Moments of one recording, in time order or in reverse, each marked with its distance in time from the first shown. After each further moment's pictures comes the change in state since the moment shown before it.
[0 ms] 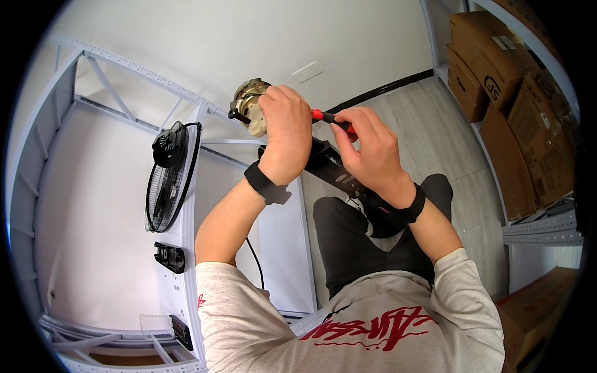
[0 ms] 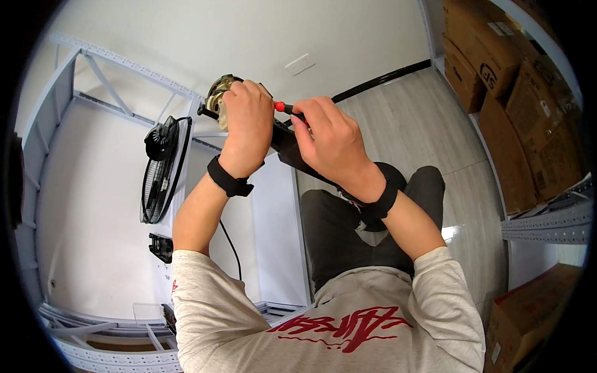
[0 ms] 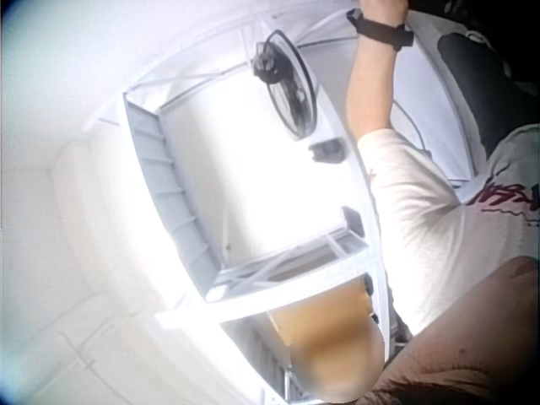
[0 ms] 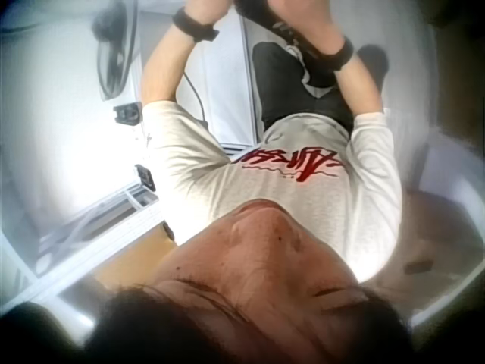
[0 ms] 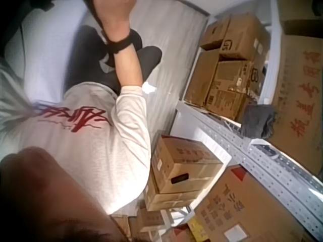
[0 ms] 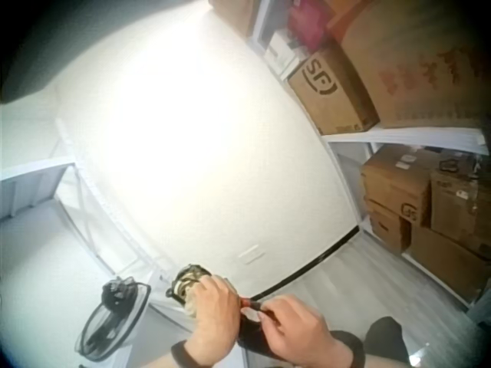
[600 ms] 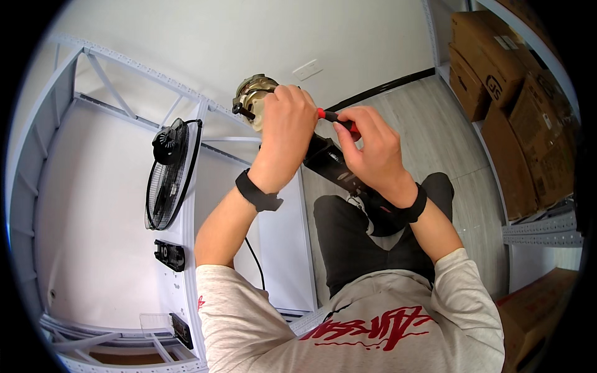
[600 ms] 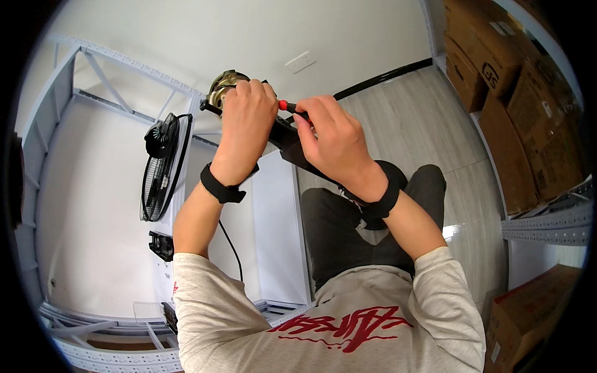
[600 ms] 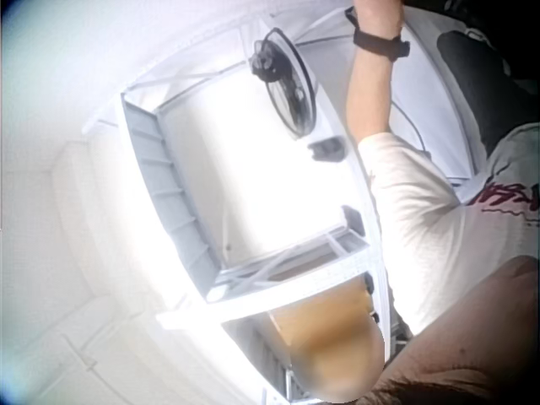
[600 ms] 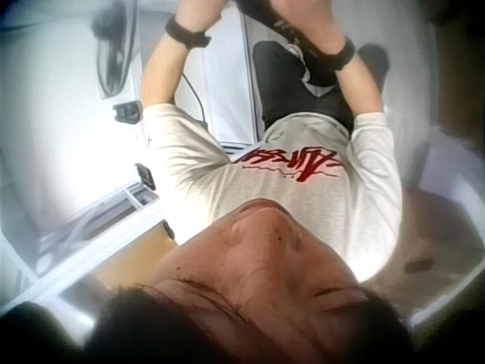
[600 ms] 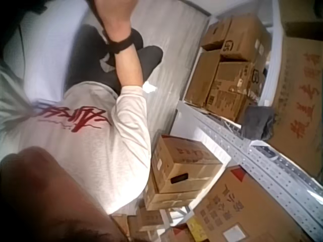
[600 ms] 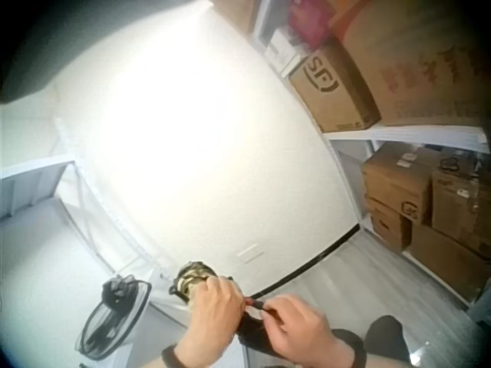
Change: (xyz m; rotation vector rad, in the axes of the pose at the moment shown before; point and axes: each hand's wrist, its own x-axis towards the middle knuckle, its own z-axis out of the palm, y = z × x) left_hand -0.009 -0.009 0.009 -0.215 0.283 0.105; right_hand -0.003 0.000 0.002 0.001 -0.010 0.015
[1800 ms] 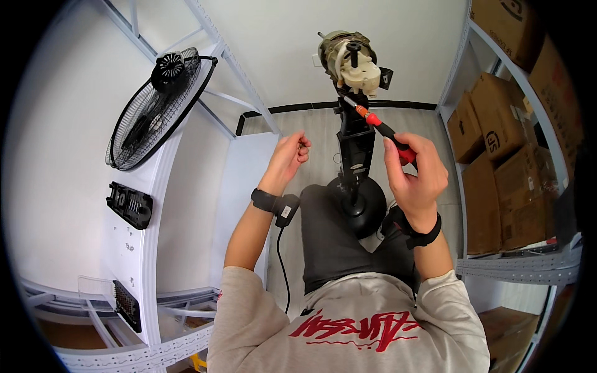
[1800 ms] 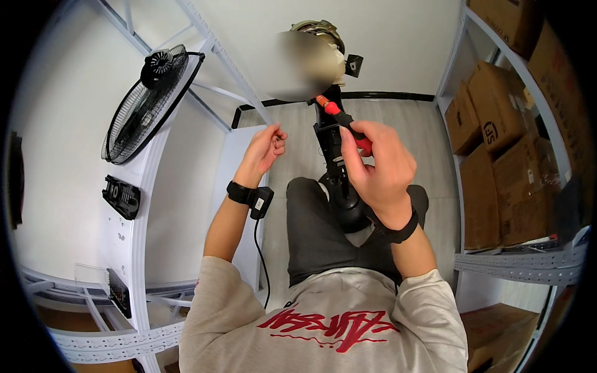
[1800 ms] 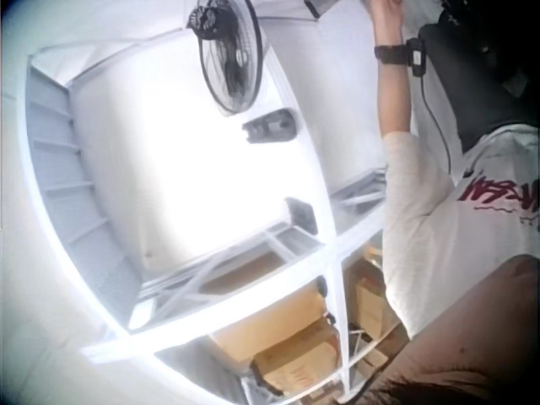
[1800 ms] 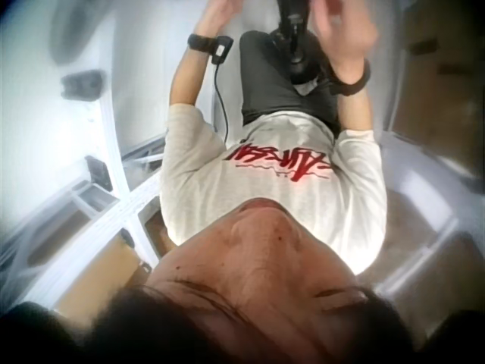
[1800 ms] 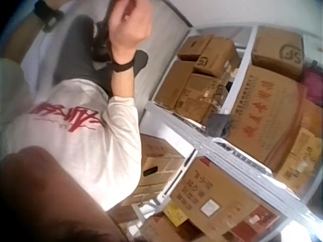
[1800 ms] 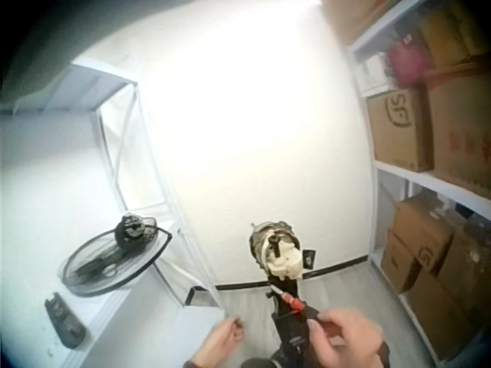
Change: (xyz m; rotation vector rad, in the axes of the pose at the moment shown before) left_hand -0.180 0.074 0.157 2.686 0.222 1.424; right_hand -0.029 -0.073 0.029 -0.228 -0.084 -0.253
